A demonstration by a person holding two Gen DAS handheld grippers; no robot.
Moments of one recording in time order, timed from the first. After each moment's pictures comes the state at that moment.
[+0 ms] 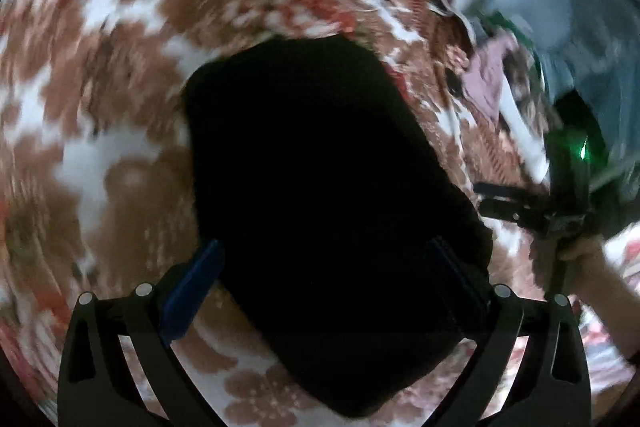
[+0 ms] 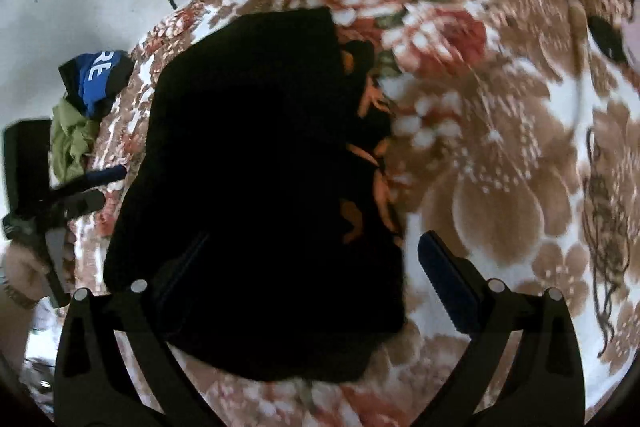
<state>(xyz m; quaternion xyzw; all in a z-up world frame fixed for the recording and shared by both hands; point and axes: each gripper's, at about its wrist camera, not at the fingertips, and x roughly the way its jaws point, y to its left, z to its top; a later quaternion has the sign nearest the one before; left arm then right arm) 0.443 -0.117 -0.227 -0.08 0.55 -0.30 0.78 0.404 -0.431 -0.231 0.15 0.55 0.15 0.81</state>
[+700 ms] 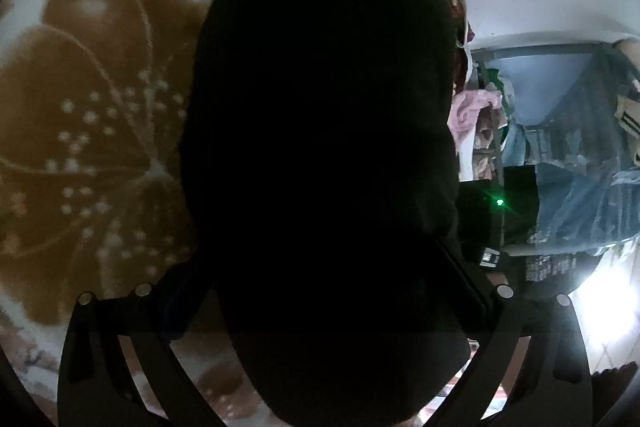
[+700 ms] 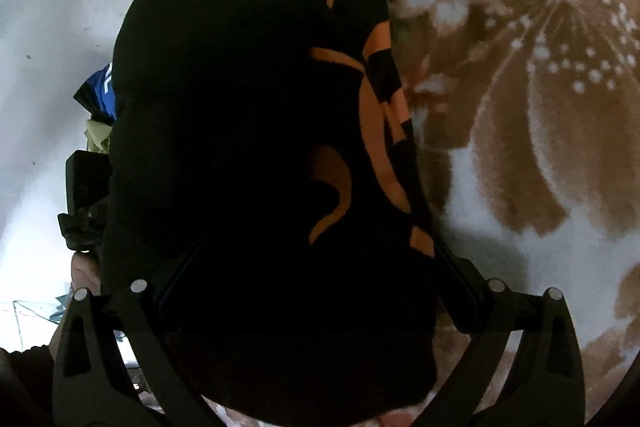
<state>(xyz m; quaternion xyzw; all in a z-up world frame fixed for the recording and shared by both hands) 0.443 -0.115 -0.328 -0.31 0.61 -0.34 0.65 0.430 -0.432 -0.322 0.28 0.63 0.21 0.69</state>
